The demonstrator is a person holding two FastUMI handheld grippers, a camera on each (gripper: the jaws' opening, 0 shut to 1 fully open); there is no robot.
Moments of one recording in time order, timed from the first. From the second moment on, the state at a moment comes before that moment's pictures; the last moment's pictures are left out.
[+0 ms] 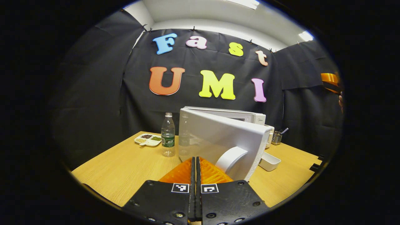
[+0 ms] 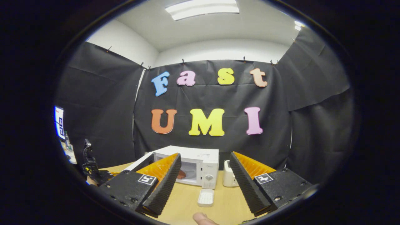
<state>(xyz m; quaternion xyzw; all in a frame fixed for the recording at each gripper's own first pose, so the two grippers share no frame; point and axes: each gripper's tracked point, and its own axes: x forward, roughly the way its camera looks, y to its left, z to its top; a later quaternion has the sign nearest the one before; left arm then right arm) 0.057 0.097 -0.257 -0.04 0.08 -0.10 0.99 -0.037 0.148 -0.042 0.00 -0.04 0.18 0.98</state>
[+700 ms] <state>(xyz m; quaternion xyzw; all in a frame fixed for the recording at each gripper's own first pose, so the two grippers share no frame) 0.104 -0.015 -0.260 -0.03 0.08 -0.19 0.98 -0.003 0.128 -0.050 0.01 -0.03 0.18 0.98</state>
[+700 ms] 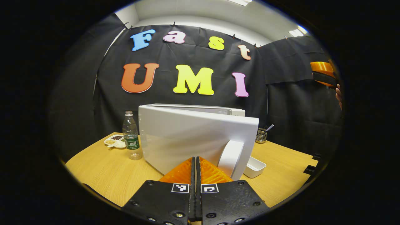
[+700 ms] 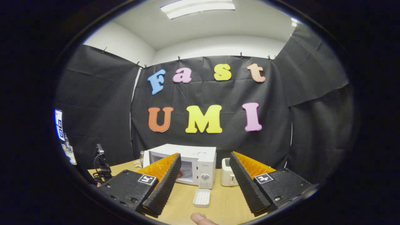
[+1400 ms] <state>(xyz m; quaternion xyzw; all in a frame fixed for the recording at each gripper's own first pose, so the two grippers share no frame) 0.183 -0.100 -0.266 -0.02 0.09 -0.22 0.97 0.044 0.103 -0.057 0.01 -0.03 0.18 0.98</state>
